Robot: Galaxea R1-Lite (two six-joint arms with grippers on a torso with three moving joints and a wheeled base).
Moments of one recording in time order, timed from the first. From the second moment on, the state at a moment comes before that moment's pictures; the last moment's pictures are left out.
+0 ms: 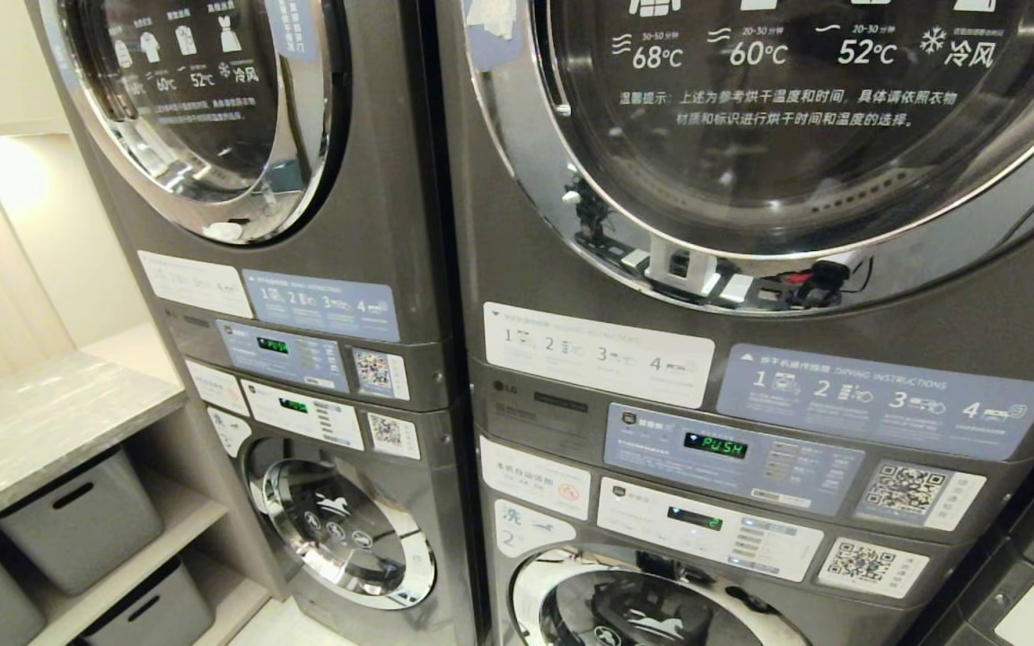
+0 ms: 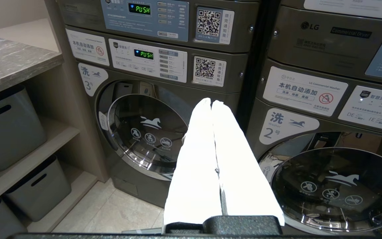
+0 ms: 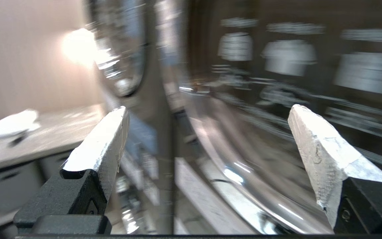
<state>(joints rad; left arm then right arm) 0.00 0.00 0.00 0.00 0.00 -0.02 0.61 1.33 -1.41 -0.16 -0.05 -0.02</state>
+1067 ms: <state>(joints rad) 0.00 0.00 0.00 0.00 0.00 -0.03 0.78 2.09 -1.96 -0.48 -0.08 -0.17</state>
